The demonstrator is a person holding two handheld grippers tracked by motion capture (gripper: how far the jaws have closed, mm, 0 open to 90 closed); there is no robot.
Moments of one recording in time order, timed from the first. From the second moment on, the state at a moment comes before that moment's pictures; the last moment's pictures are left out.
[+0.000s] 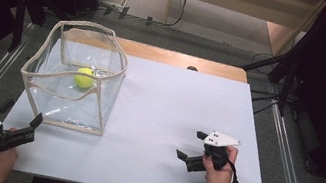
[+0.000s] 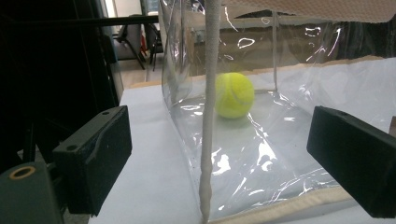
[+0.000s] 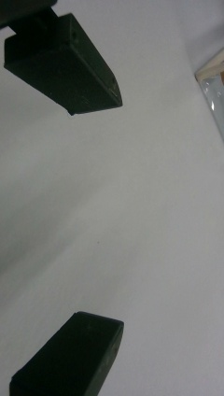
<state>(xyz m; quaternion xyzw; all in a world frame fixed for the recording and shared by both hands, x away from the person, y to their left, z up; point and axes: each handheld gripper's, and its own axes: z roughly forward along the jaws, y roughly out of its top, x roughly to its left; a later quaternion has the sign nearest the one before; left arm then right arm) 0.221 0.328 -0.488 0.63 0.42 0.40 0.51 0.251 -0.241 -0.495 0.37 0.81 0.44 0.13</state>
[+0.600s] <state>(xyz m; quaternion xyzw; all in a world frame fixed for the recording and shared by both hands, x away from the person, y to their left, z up) 0.220 0.327 -0.488 0.63 0.42 0.40 0.51 0.236 -0.281 -0.501 0.41 0.77 0.46 0.15</state>
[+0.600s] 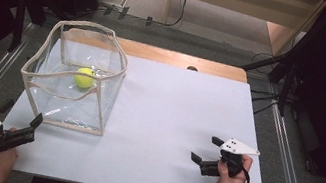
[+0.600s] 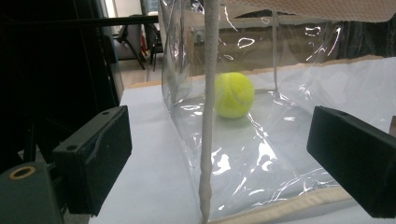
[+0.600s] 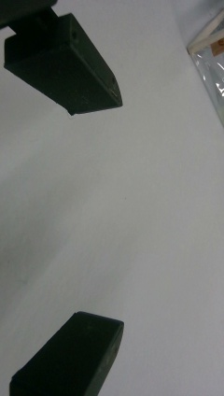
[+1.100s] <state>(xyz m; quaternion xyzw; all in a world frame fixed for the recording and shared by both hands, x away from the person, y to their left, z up) 0.221 0.327 -0.488 0.63 0.42 0.40 0.51 0.225 -0.310 -0.508 0.45 0.73 0.48 0.17</state>
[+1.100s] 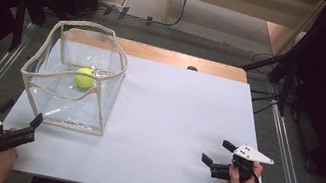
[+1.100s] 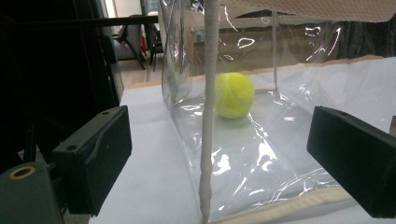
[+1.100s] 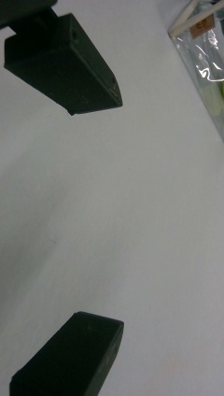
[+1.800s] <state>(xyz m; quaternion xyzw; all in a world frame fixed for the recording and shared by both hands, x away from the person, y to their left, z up) 0.220 0.328 -0.488 0.63 0.42 0.40 0.51 0.207 -0.341 -0.512 0.48 0.69 0.50 0.20</state>
